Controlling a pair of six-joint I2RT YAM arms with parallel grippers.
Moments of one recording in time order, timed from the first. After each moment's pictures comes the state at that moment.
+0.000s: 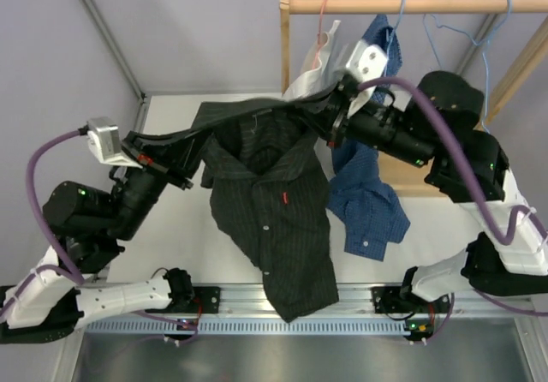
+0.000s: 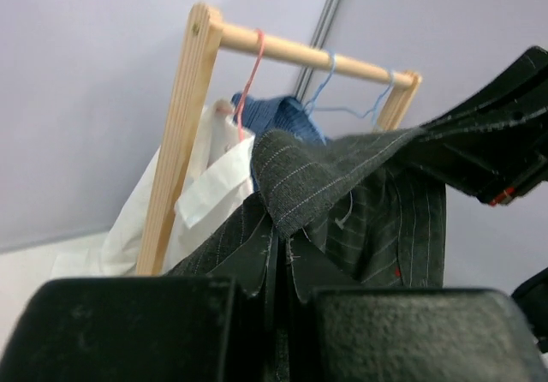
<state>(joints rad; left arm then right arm) -1.13 0.73 1.35 -0.15 -0.44 -0.17 1.12 1.39 2.20 -0.69 0.01 -0.25</state>
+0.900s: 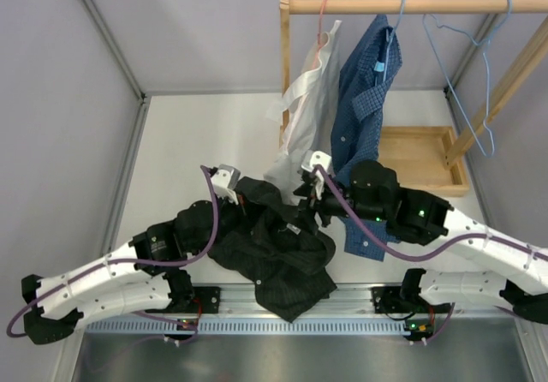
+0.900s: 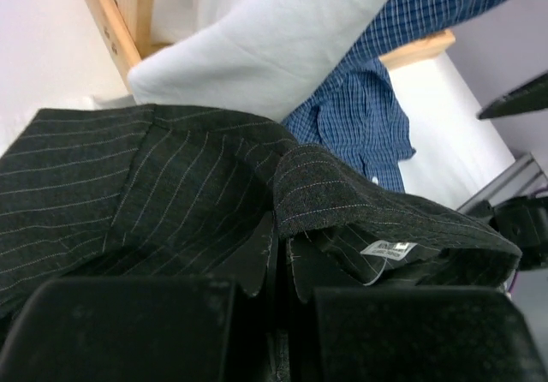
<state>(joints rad) -1.13 0.68 0.74 -0.34 -0.43 -0.58 1.12 0.97 1.11 -0.44 -0.09 0.00</state>
